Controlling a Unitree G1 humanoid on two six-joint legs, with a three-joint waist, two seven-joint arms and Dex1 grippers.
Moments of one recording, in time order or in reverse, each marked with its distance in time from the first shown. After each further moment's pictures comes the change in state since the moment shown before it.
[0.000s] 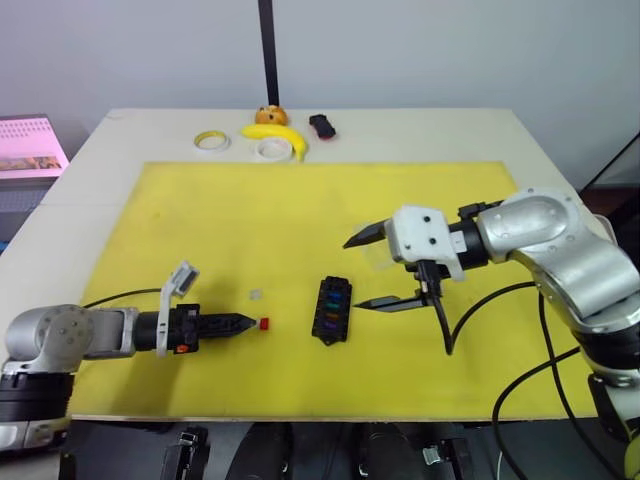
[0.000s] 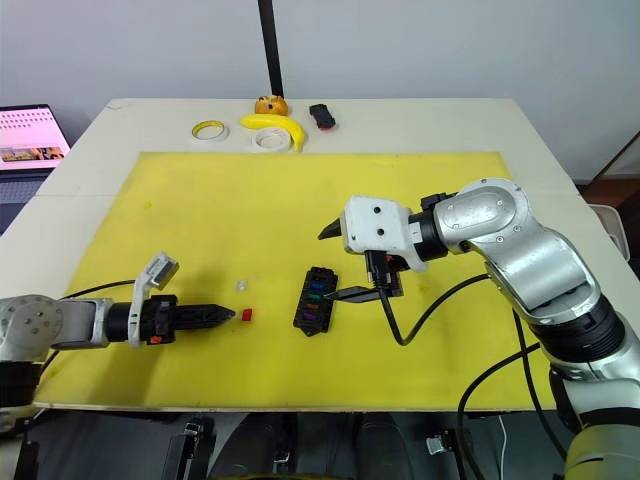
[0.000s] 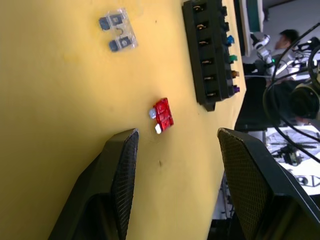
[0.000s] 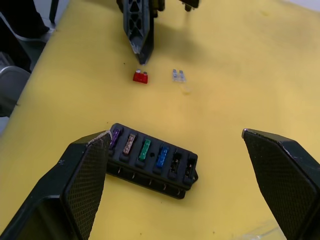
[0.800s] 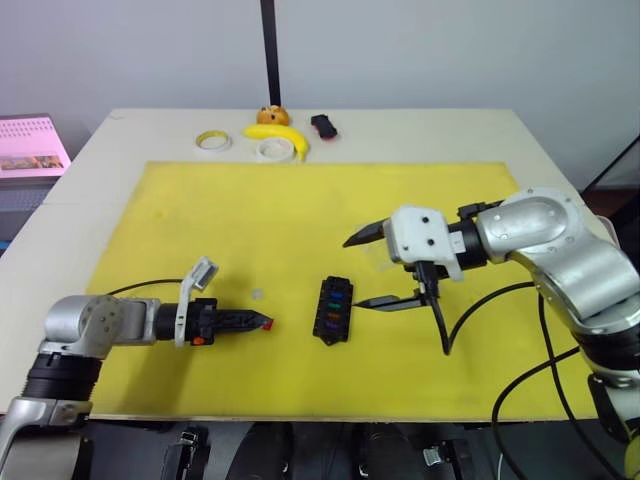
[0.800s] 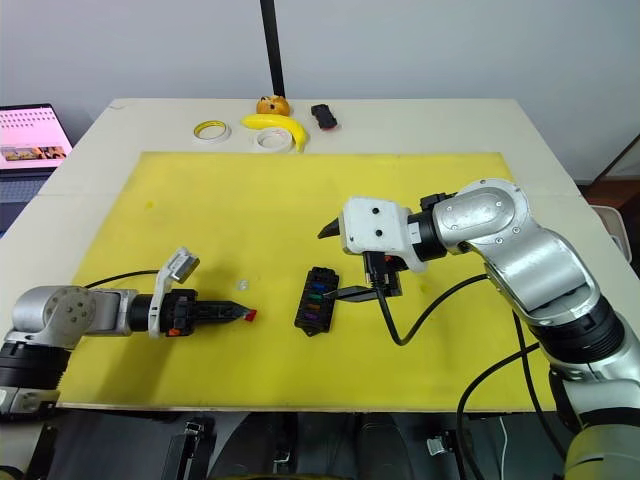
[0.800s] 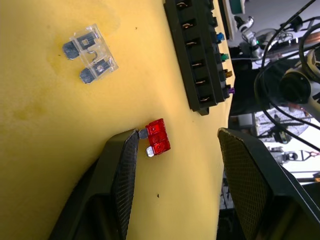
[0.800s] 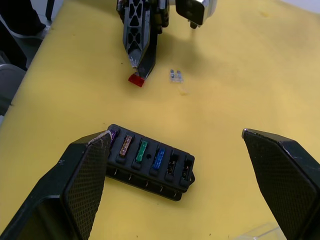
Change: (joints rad) left arm -0.075 -0.024 -0.148 0.073 0.144 -0.133 -0.173; right arm 0.000 0.000 0.003 -0.014 -0.012 0.003 -0.014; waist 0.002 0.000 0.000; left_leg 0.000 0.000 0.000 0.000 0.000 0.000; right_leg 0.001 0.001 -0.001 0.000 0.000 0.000
